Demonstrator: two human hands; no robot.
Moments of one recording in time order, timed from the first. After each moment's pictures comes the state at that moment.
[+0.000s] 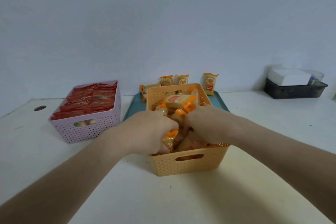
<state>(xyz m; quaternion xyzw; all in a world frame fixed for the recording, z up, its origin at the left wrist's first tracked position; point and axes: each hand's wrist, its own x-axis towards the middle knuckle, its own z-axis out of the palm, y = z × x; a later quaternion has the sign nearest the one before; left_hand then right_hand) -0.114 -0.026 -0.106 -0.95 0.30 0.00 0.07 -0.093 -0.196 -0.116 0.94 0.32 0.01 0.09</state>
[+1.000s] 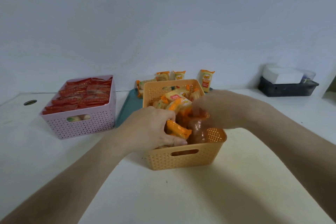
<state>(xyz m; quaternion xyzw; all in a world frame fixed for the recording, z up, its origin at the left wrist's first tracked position) -0.111 -0.025 -0.123 -0.96 0.25 -0.02 -0.13 -0.098 -0.221 -0.089 0.96 0.26 0.01 0.08</state>
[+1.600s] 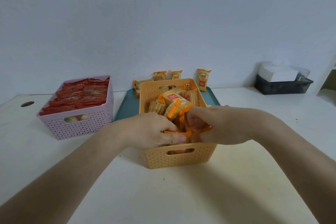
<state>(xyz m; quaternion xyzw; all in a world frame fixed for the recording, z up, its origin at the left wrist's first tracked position) -0.103 -0.027 -0.120 -0.91 0.34 0.16 -0.15 -0.130 -0.229 -0.089 0.96 0.23 -0.15 -0.06</state>
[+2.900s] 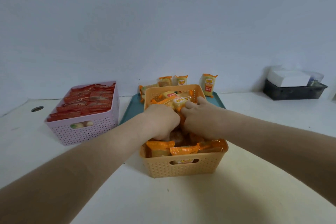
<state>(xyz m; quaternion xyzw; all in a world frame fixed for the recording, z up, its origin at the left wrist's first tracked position) -0.061 -0.059 -0.115 -0.93 0.29 0.05 0.24 -0.070 -0.193 -0.121 0.89 0.34 0.04 0.31</state>
